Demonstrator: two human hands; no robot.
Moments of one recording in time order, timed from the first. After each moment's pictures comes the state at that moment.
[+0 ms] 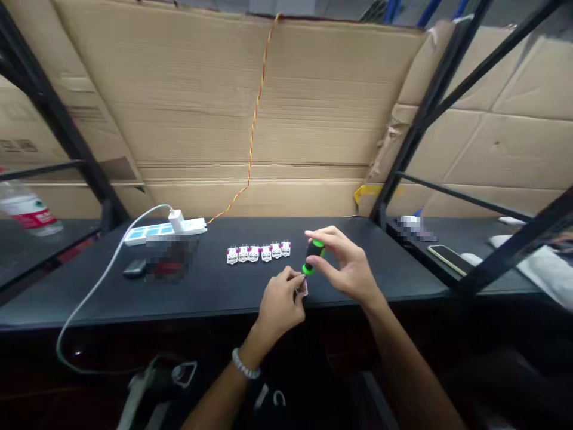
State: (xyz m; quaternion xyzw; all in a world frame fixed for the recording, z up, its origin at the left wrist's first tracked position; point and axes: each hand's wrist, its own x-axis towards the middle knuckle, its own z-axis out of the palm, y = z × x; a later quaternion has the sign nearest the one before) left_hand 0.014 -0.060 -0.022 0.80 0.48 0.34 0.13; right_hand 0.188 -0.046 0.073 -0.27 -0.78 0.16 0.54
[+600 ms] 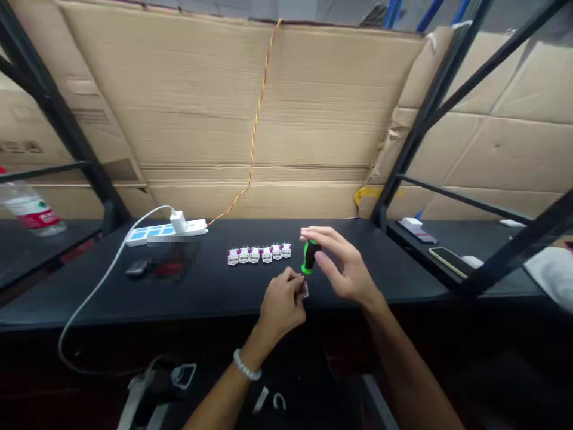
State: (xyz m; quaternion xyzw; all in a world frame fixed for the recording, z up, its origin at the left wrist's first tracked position) left_hand 0.015 -0.061 -0.018 0.80 0.49 0.33 0.13; right_hand 0.184 -0.049 0.082 -0.26 -0.82 0.11 0.50
